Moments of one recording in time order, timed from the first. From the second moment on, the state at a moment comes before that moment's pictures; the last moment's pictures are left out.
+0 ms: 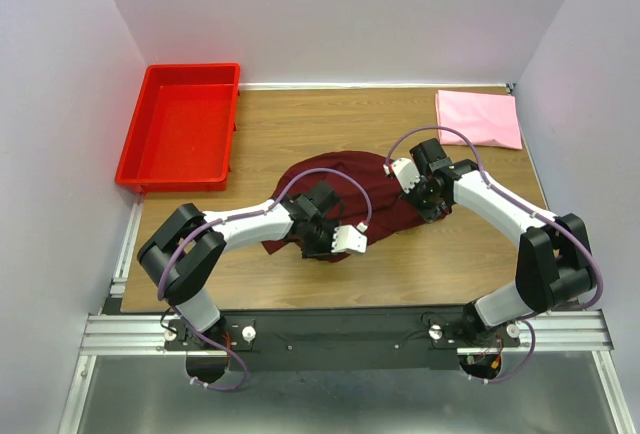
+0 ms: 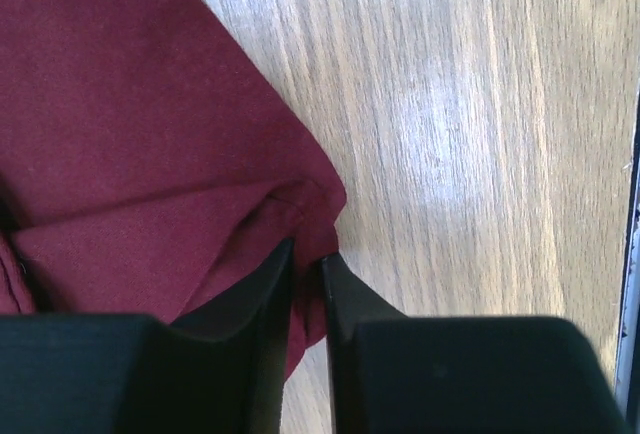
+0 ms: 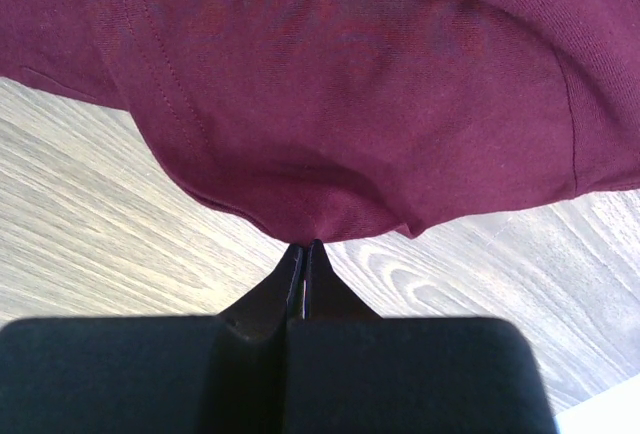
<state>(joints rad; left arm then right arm) -0.84 1.64 0.93 -0.49 0.43 0.81 0.38 1.50 1.01 -0.76 -0.01 -0.44</state>
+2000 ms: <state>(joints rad) -0.33 1.72 1.15 -0.77 0.63 0.89 0.37 1.48 0.97 -0.76 0.00 -0.46</state>
